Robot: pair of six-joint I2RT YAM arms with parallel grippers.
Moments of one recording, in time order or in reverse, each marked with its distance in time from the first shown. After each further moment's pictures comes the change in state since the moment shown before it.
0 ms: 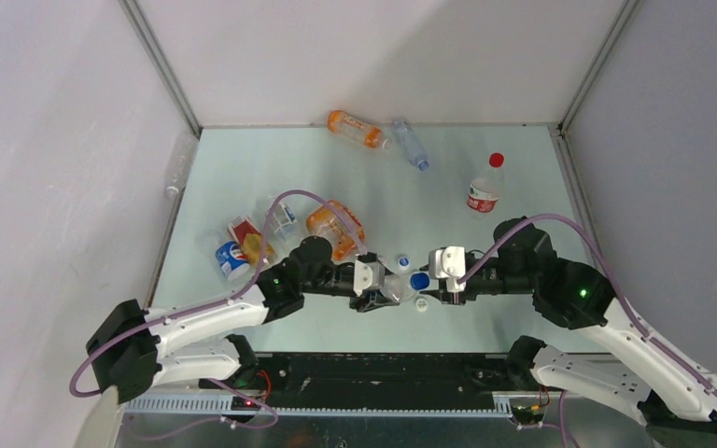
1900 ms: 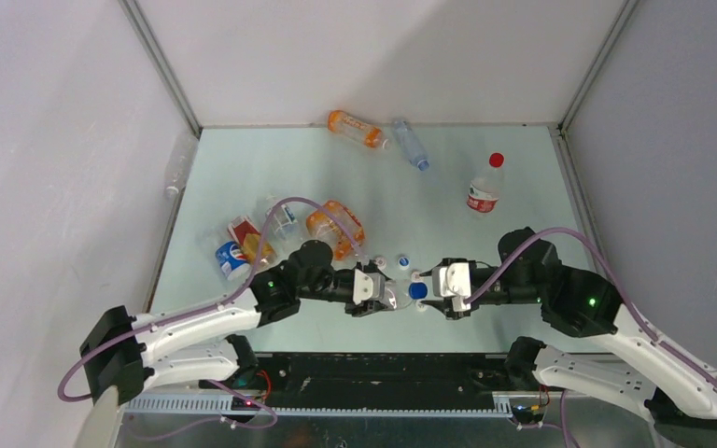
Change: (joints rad) left arm -0.044 -0.066 0.021 -0.151 -0.058 0.084; right arm 0.093 -0.039 -0.013 -0.001 0.057 -0.033
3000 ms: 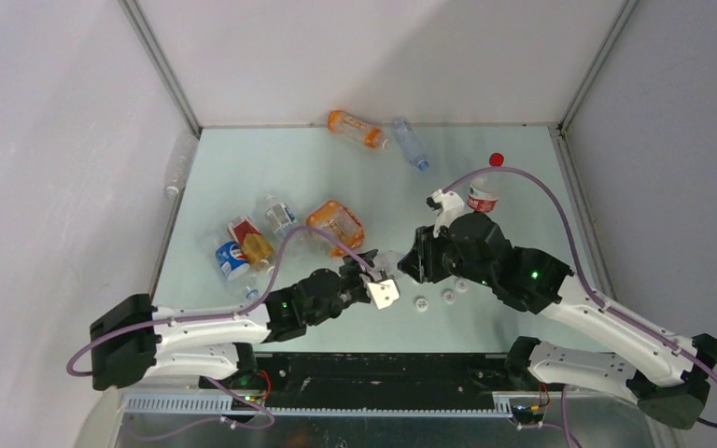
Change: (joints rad) left arm -0.175 0.055 -0.124 0.268 -0.776 0.204; right arm -0.006 0.226 -0.001 0.114 0.472 1.122
